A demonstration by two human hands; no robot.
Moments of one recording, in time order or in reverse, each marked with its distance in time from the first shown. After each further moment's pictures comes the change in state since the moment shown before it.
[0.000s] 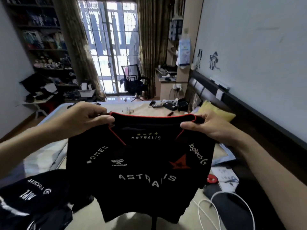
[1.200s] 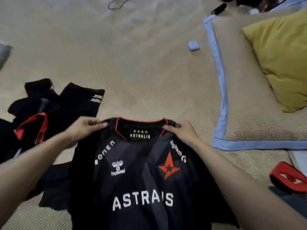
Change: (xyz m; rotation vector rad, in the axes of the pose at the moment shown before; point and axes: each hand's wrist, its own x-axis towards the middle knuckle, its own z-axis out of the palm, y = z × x) left_hand 0.052 -0.594 0.444 -0.532 -0.202 -1.091; right_hand 0.331 0.634 0.282 0.010 -0.129 0.671
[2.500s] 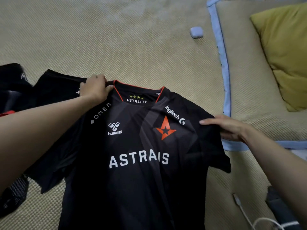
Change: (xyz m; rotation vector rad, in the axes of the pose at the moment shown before) left_hand 0.152 0.055 0.020 0.777 0.393 0.140; right_hand 0.024 0.034 -0.123 0.285 -0.299 0.464
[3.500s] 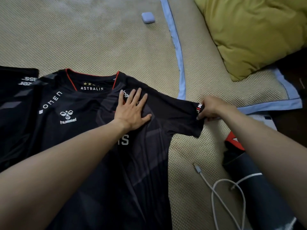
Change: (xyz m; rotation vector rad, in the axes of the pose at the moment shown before) left_hand -0.151 0.195 0.119 0.299 -0.117 0.600; right_hand -0.058 0.052 -0.073 -0.936 0.556 0.181
